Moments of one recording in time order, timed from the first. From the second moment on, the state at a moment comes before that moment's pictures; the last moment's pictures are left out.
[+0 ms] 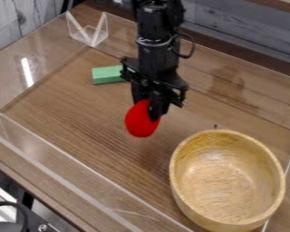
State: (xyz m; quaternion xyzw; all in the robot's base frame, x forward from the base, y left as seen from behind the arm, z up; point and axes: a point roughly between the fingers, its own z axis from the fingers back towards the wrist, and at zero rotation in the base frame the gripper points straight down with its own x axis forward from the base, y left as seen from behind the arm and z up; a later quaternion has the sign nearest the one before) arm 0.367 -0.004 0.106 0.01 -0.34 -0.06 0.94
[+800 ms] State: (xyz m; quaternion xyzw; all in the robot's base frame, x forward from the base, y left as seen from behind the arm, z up) arm 0.367 -0.051 0.121 -0.03 -0.38 -0.06 0.92
